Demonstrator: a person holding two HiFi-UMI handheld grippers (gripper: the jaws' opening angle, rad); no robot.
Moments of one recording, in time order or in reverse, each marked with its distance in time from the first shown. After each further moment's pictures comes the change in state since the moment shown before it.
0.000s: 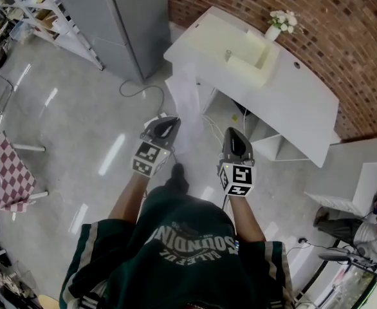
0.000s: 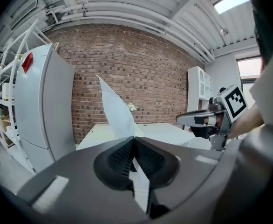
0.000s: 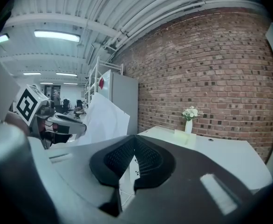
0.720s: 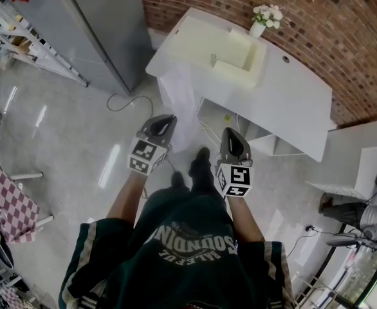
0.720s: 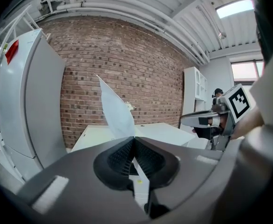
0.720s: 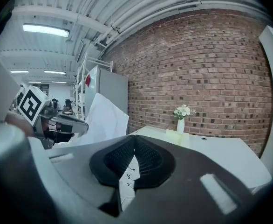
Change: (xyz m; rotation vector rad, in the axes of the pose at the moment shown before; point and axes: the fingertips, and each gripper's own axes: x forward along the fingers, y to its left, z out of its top) left arm 0.091 0.048 0.023 0.011 0.014 -0.114; right arm 0.063 -0.045 0.011 0.042 0.011 -0.116
